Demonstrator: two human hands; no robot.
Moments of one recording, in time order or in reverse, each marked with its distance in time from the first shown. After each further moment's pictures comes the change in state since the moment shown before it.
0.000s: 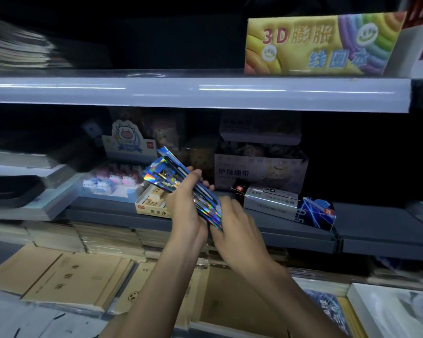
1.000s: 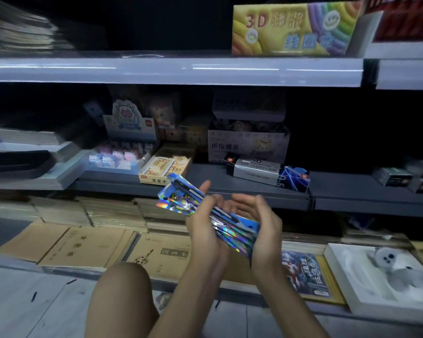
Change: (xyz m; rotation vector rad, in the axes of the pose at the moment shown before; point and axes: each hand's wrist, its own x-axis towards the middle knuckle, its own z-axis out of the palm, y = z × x) left_hand -0.138 -0.023 -0.027 -0.235 -0.046 -0.235; right_hand -0.096 -0.002 -0.007 1.348 0.432 0.379
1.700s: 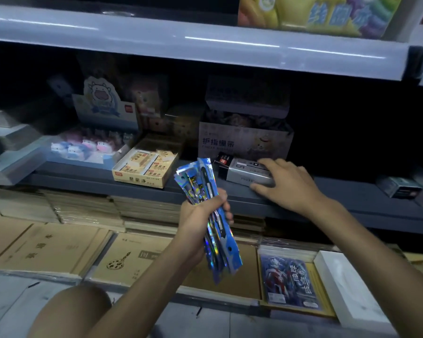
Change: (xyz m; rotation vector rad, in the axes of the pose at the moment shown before) left_hand 0.081 -0.004 -0.032 0.543 -0.191 -0.171; right_hand 0.180 -0.049 -0.060 -1.905 -0.403 -0.288
